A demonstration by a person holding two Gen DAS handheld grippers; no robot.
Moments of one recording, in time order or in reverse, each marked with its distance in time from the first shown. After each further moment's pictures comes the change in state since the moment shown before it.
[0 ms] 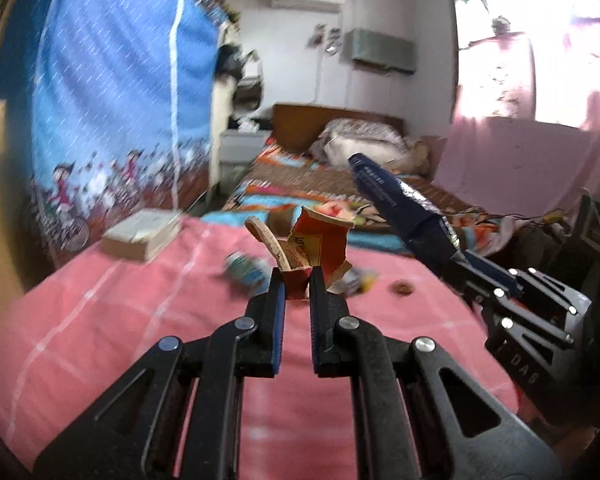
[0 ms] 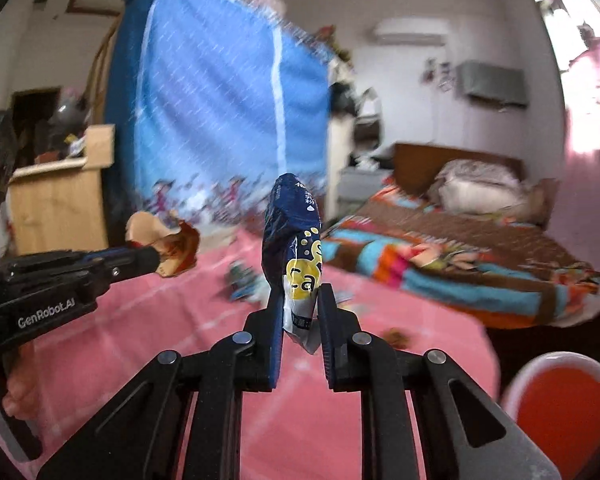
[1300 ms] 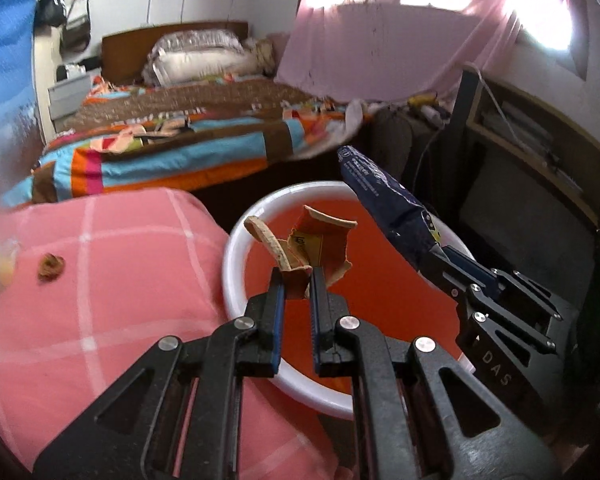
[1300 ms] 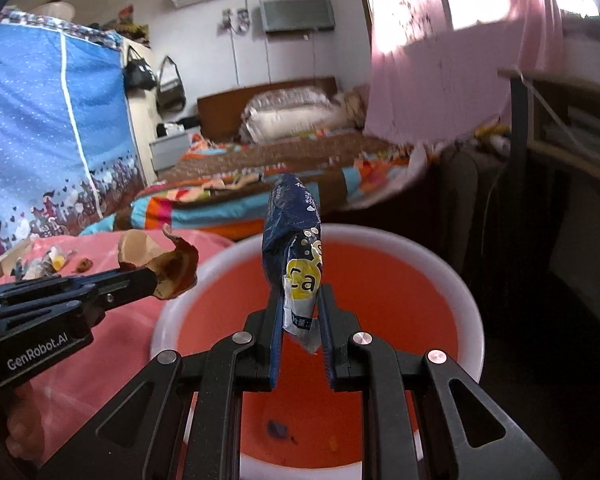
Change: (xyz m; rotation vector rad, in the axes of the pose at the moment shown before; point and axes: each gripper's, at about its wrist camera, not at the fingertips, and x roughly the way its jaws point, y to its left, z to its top) left arm 0.109 -0.254 -0.039 0.209 0.386 -0.468; right arm -0.101 -0.206 -0.084 0.369 0.210 -0.537
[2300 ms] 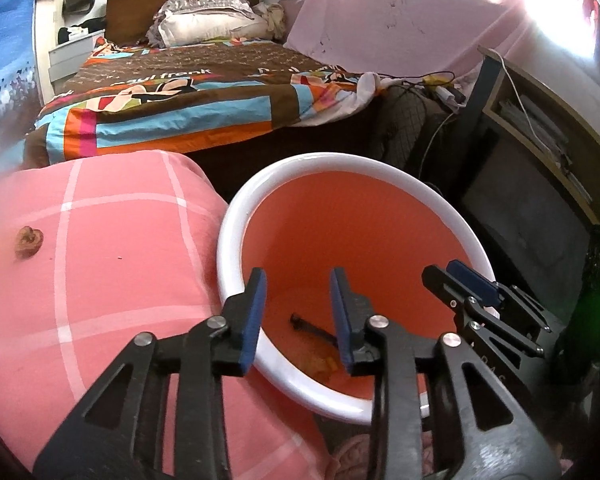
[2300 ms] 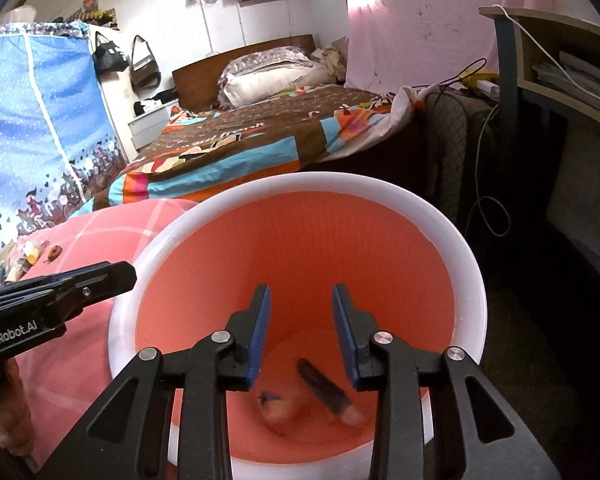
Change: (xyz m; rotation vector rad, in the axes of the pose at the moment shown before) left arm 0.021 0.004 0.004 -0.075 0.105 0.000; right arm 0.018 -0.029 -0.005 0.085 0.142 -0.029
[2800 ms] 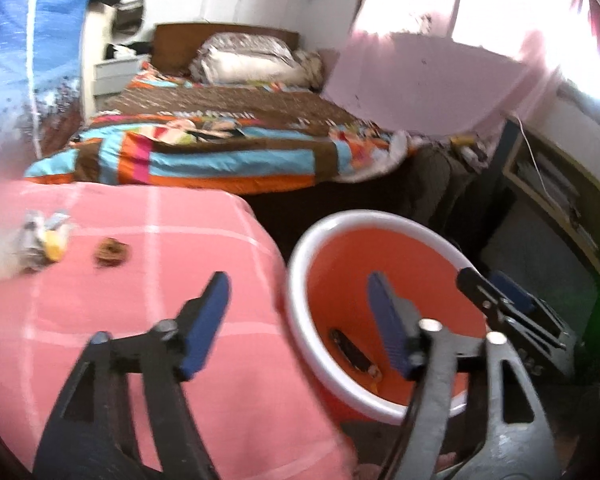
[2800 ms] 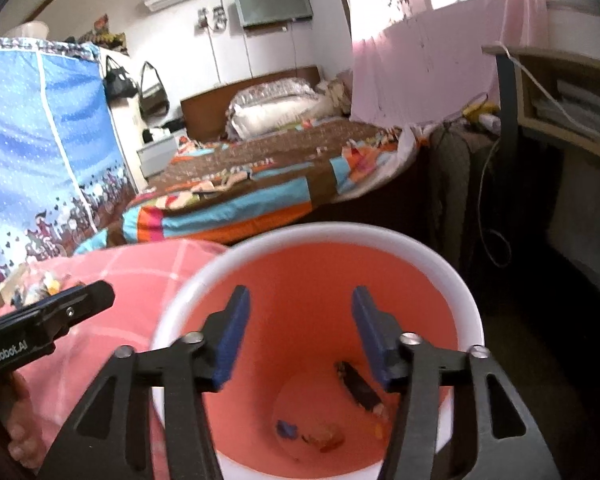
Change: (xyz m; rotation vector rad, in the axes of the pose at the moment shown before) left arm -0.058 0.043 -0.006 -0.105 -0.209 0.094; right arm -0.024 0.021 0.024 -0.002 -0.137 0.020
